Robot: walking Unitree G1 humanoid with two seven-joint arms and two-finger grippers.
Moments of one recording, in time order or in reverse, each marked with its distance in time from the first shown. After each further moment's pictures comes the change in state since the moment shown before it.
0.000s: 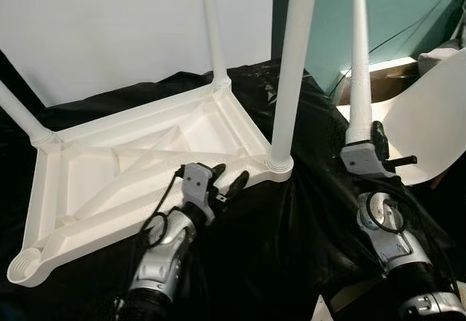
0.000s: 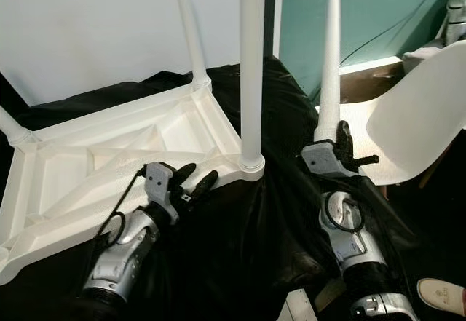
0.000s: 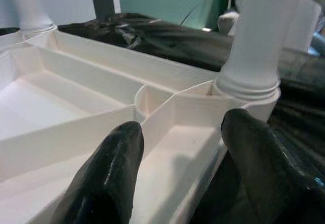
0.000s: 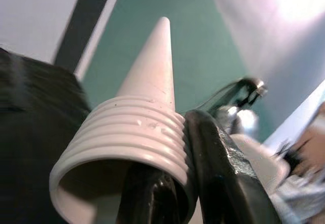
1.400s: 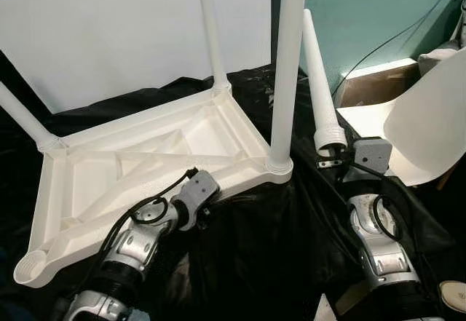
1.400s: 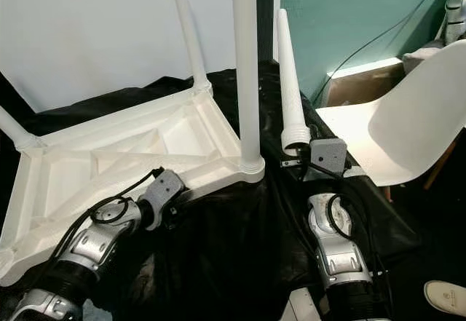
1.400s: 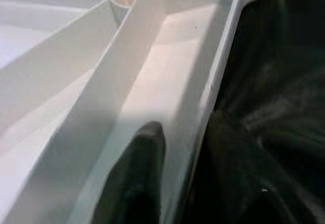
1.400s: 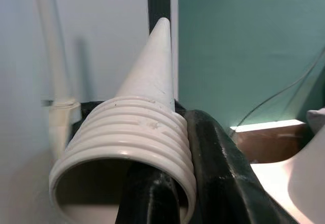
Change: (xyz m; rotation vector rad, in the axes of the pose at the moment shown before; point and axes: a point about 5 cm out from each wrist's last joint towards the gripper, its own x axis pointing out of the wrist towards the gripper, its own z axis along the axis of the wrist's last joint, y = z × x) left arm 0.024 0.004 -0.014 0.138 0.439 -0.187; right arm -0.007 0.004 0.035 0.497 0.026 0.176
